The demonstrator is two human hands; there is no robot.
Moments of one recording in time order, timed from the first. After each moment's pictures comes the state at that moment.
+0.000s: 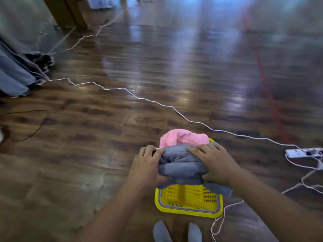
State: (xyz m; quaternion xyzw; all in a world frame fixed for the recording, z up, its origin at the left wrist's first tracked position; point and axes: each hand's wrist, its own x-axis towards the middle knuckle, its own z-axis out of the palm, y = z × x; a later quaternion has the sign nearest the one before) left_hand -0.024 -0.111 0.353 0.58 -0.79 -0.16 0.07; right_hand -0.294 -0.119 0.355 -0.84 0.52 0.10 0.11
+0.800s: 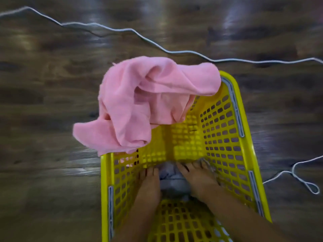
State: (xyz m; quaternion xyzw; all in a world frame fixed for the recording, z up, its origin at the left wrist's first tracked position) left_hand -0.138 -0.131 -0.240 0.56 -0.76 -0.24 -0.23; right_hand -0.335 -0.112 -0.239 -0.72 0.57 0.27 0.29
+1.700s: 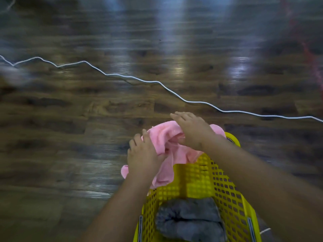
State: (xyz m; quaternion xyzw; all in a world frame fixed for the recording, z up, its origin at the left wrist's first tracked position) left_hand -0.134 -0.342 -0.015 0.72 -0.68 -0.14 -0.06; right_hand -0.330 -0.396 -0.022 -0.78 0.59 0.01 0.20
